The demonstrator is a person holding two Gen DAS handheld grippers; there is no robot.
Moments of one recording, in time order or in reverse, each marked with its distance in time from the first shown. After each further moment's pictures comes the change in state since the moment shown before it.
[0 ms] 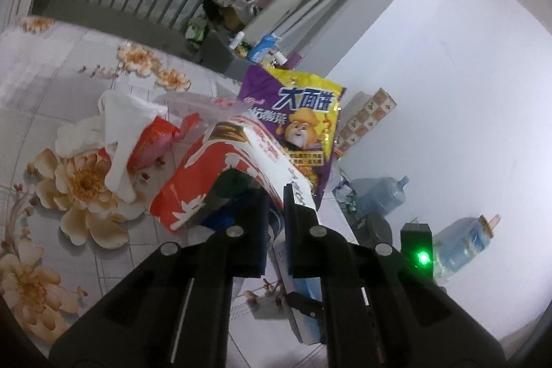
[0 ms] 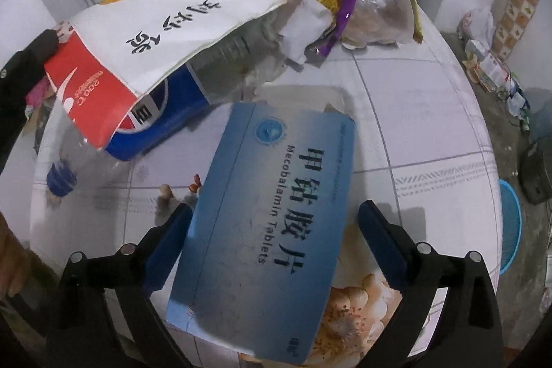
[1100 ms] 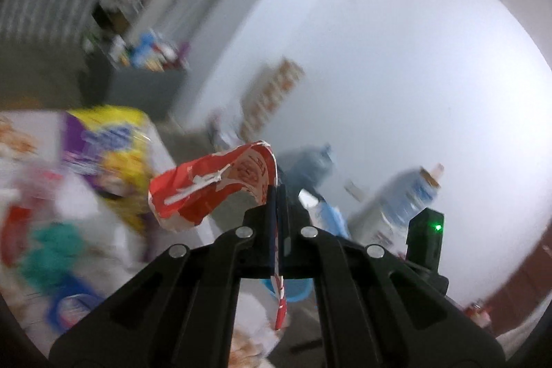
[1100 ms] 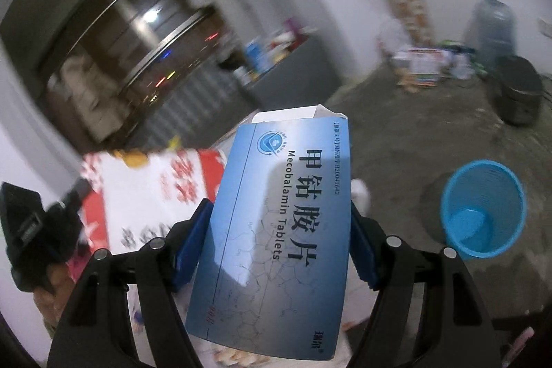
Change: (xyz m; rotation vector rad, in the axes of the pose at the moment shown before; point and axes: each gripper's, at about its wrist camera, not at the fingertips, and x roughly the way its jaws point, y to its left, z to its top) left arm 0.080 -0.183 0.057 0.214 0.175 -0.347; right arm -0.177 -0.230 -0.042 0.575 -0.541 0.138
